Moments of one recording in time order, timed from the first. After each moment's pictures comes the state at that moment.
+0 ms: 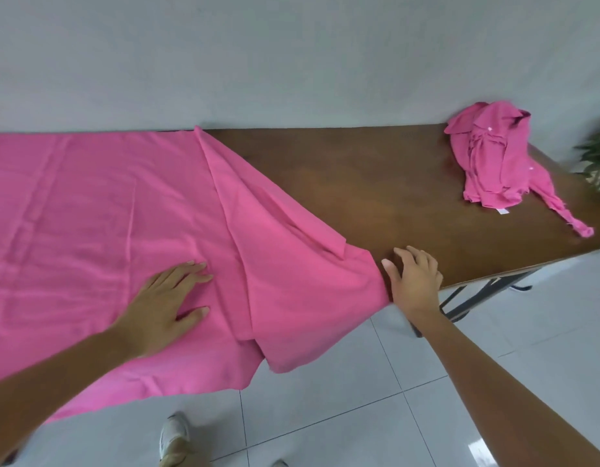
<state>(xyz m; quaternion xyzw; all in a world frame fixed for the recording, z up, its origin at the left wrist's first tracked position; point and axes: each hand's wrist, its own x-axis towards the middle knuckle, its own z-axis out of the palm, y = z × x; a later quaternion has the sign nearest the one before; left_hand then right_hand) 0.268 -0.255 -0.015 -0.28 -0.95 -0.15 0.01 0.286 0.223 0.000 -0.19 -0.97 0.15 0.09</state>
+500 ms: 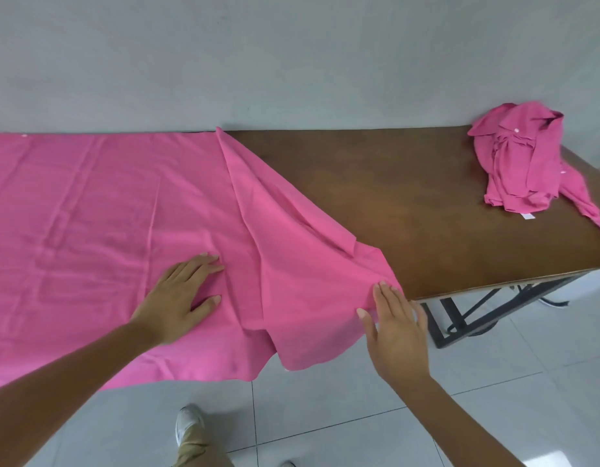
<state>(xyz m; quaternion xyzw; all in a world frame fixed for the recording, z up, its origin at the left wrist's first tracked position) 0.282 -0.245 -0.017 -0.24 -0.96 -0.16 0.04 0.371 0.160 -0.024 -0.06 -0.99 0.08 0.11</state>
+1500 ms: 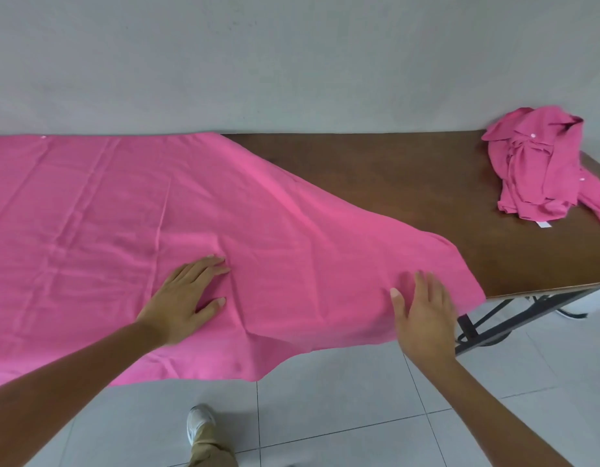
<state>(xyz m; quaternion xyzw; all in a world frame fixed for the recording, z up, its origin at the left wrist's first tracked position) 0.282 -0.245 -0.018 -0.24 -0.96 -0.16 0.03 0.334 0.198 -0.013 -0.15 -0.97 0.15 0.11</state>
